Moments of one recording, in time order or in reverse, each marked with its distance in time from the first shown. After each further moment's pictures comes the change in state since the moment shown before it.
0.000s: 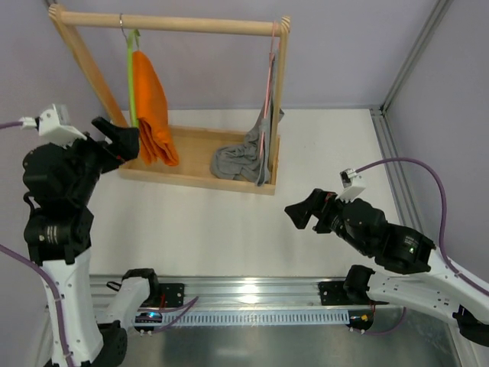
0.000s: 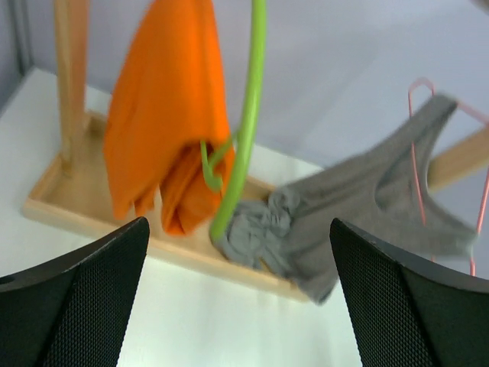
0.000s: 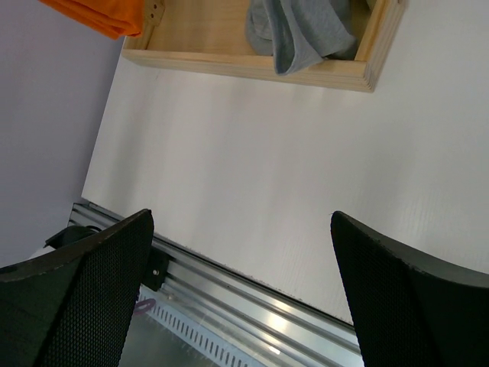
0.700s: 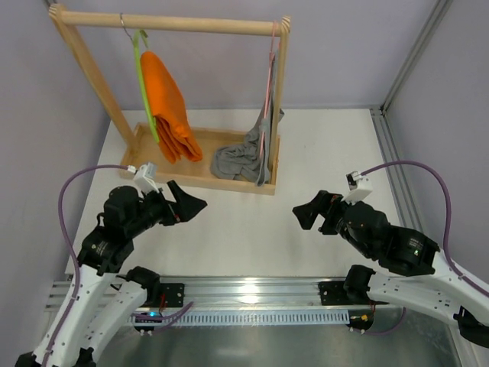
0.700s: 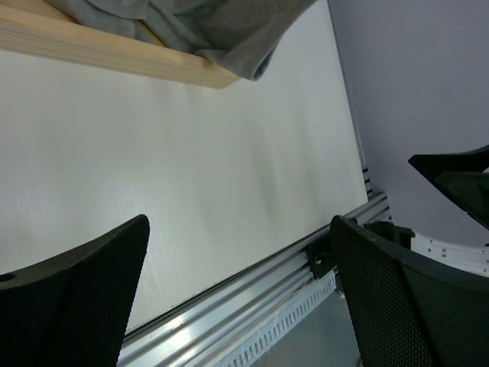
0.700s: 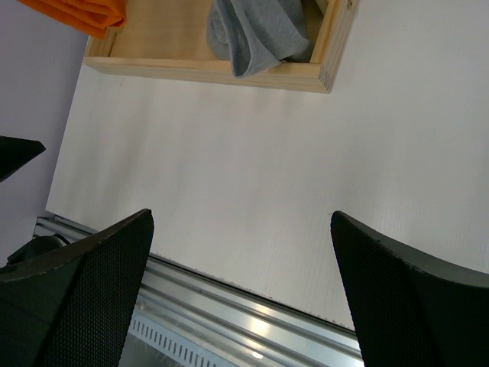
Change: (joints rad) left arm -0.373 -0.385 -0.821 0.132 0.278 -0.240; right arm 0.000 -0.031 0.006 -0.095 0.087 -0.014
